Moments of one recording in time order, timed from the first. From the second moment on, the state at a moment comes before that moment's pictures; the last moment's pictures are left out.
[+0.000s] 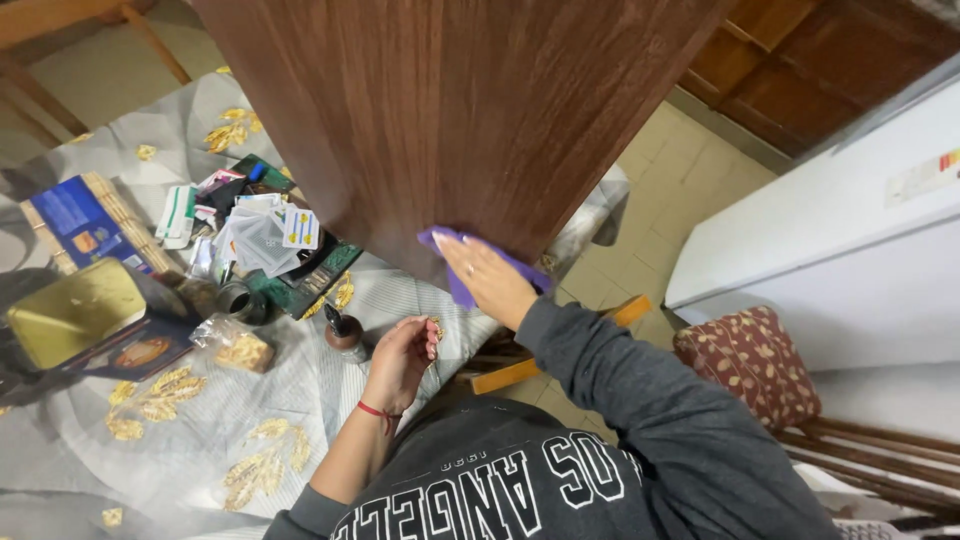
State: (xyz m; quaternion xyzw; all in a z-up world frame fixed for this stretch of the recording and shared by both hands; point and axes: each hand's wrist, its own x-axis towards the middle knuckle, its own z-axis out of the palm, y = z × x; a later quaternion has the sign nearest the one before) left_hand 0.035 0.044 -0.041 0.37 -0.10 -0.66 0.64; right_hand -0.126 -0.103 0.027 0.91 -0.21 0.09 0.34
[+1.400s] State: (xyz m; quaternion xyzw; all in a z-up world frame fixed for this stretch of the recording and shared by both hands) left_hand 0.065 0.040 -0.091 0.33 -0.10 -0.71 0.61; right_hand -0.128 -0.158 -0.240 0.89 -0.07 -0.24 0.38
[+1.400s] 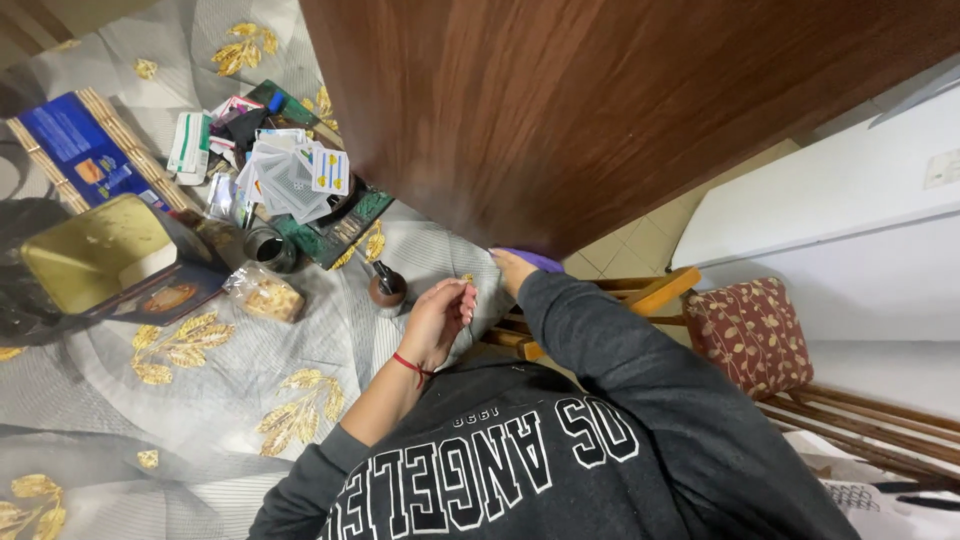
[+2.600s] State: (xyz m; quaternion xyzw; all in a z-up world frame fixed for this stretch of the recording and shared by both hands) left_hand 0.205 0.052 -0.083 0.38 -0.10 -0.54 0.75; right_hand 0.046 -0.178 -0.180 0.91 -0.09 -0.15 0.38
